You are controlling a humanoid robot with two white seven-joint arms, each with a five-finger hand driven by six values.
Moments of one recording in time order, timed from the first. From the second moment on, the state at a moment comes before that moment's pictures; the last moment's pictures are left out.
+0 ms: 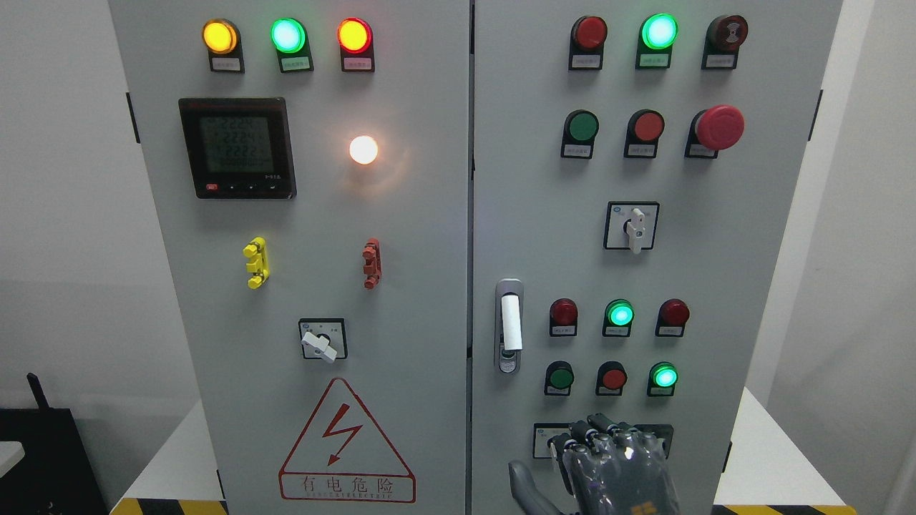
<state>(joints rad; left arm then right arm) 0.00 -0.06 0.00 0.00 -0.08 -0.05 0.02 -0.17 0.07 0.19 -1.90 1.54 -0.08 -0.24</state>
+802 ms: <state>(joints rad) 0.00 -0.06 0.00 0.00 -0.08 -0.05 0.02 -0.21 0.12 0.20 -1.92 1.67 -0.04 -0.12</state>
